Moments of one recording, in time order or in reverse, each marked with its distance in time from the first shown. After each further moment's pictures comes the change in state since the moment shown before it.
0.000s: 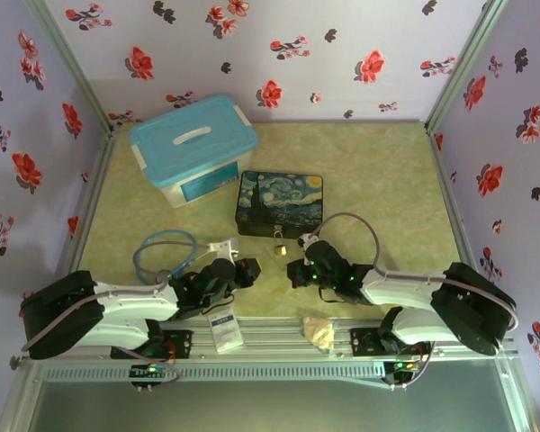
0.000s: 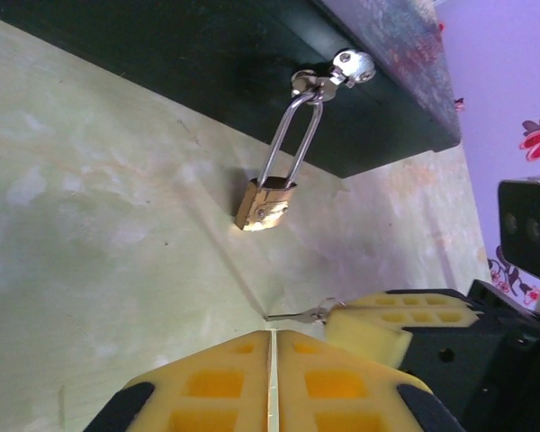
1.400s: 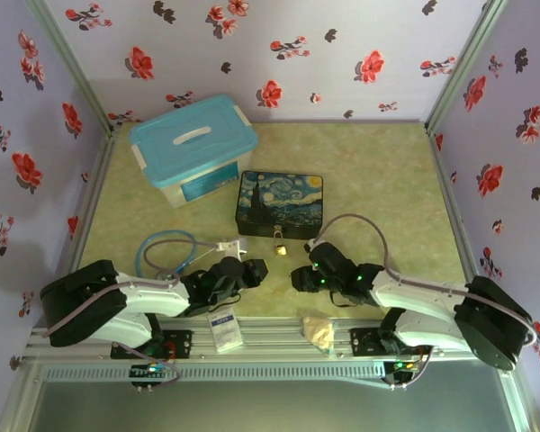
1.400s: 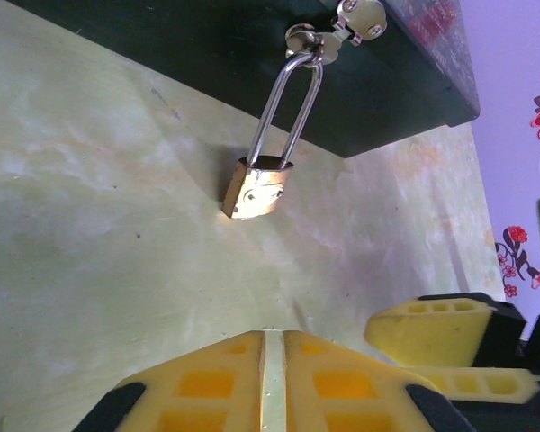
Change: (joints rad) left arm 0.000 0.132 0.039 0.087 0.045 0.003; right arm 0.000 -0.100 0.052 -0.327 0.024 -0.062
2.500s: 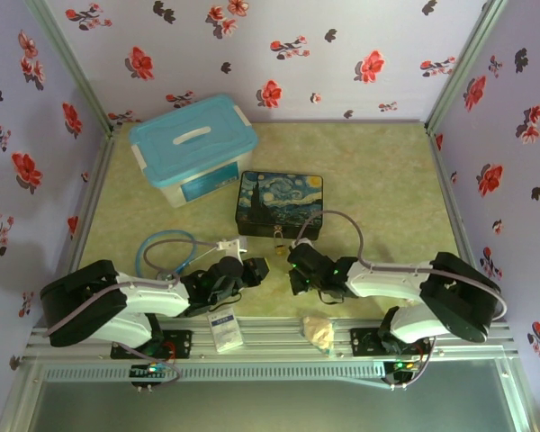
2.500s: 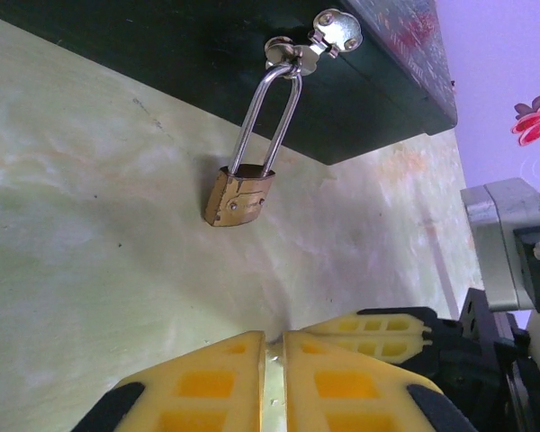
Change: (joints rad) left arm 0.000 0.000 -0.004 0.035 0.000 0.000; right arm 0.092 0.222 0.121 -0.018 0.120 -0.034
